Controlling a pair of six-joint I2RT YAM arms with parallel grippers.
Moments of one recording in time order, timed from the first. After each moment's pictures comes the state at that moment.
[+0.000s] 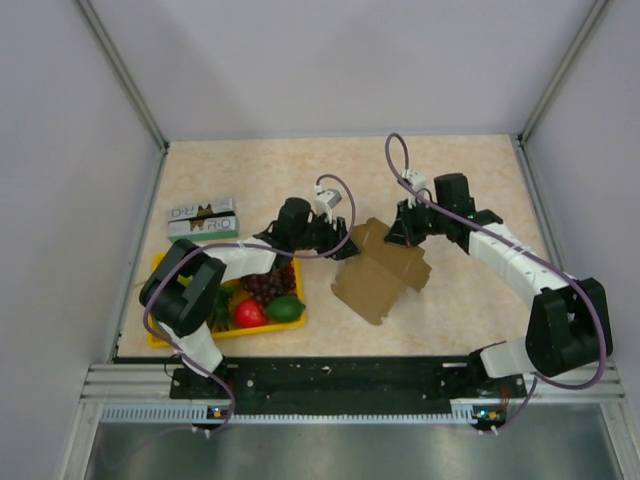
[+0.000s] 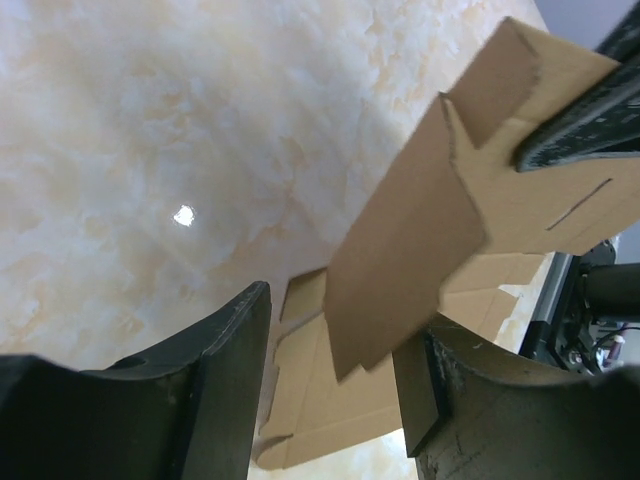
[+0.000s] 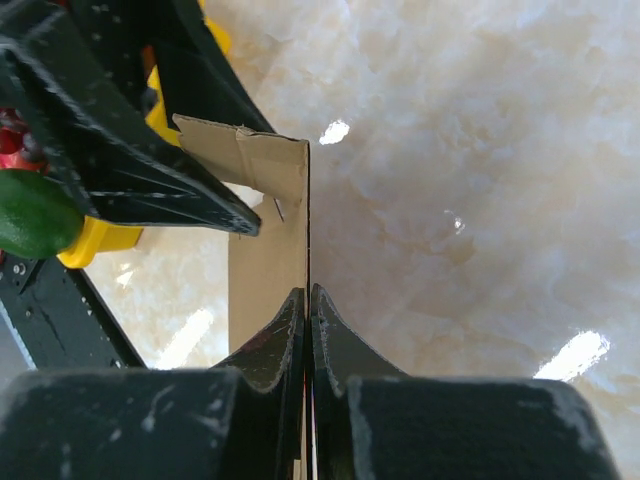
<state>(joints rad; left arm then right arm) -0.59 1.70 0.88 0.37 0.54 -0.44 0.31 1.39 0.97 -0.34 -0.61 0.03</state>
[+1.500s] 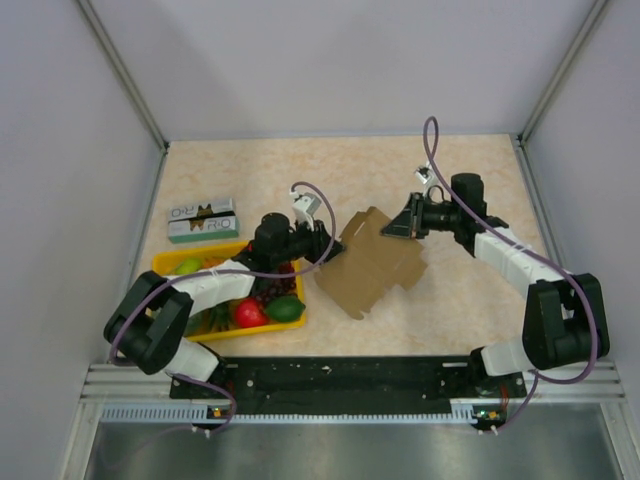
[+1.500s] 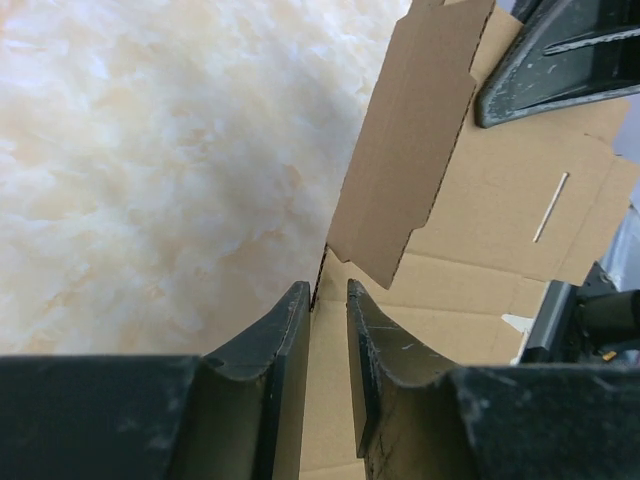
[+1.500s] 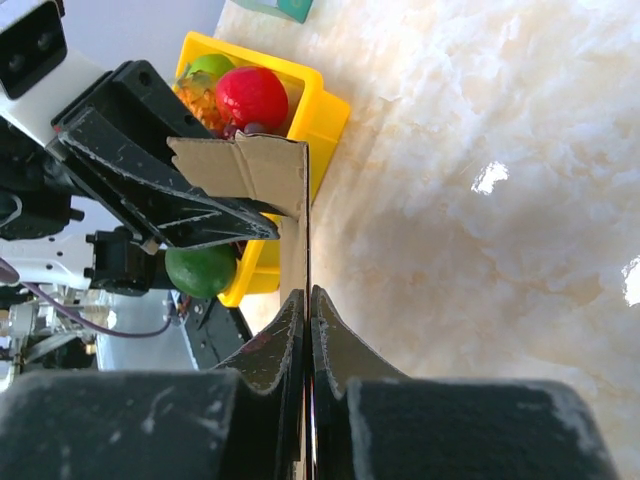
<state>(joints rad) -0.60 1.46 0.66 0.52 0.44 -0.46 0.20 1.42 0.87 -0.03 -0.92 0.42</state>
